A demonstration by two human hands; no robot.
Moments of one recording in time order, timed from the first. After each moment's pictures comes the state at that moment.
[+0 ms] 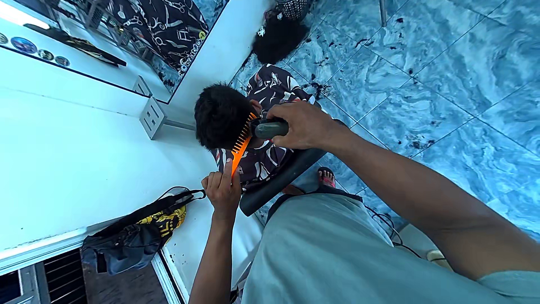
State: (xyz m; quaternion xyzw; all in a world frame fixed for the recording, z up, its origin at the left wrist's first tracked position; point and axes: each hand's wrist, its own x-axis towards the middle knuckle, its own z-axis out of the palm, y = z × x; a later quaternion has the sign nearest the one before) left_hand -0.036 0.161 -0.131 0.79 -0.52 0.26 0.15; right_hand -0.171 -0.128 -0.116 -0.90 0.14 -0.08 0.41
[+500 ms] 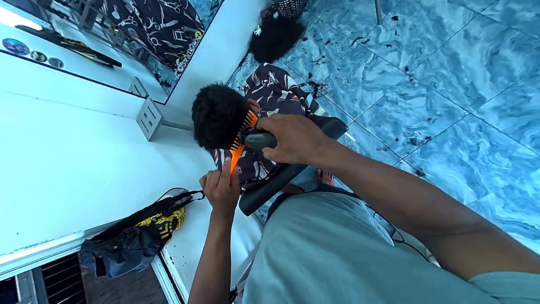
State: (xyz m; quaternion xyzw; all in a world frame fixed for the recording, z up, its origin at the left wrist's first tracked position) left_hand -0.034 0.158 -0.127 0.79 -0.54 0.26 0.15; right_hand -0.175 -0.090 -0.094 -0.90 0.16 -0.07 0.39
